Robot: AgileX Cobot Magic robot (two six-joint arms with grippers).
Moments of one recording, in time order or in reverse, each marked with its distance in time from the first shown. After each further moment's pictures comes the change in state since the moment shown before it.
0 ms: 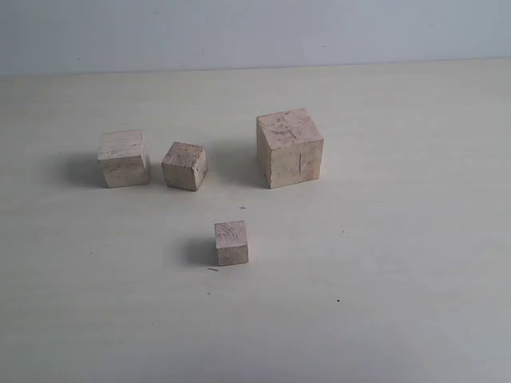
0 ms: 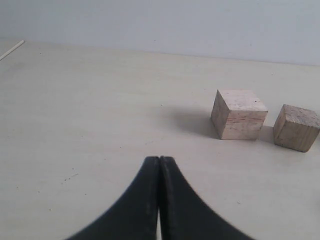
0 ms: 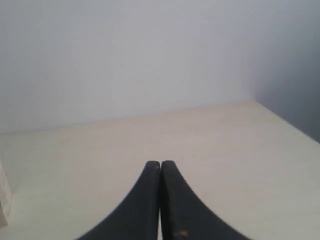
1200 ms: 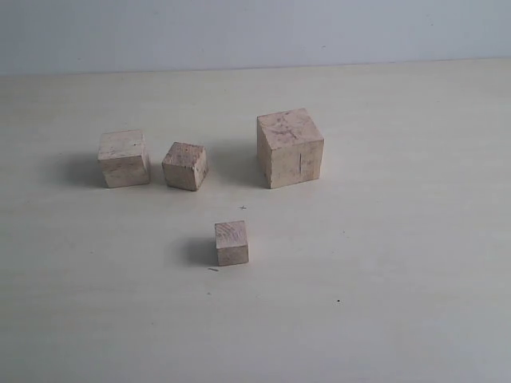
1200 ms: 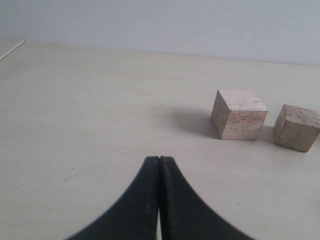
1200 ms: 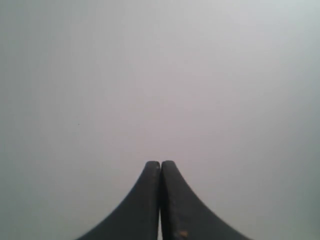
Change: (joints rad) left arm 0.000 0.000 0.000 0.000 0.000 0.000; right arm 0.000 0.272 -0.583 0.270 -0.076 0.000
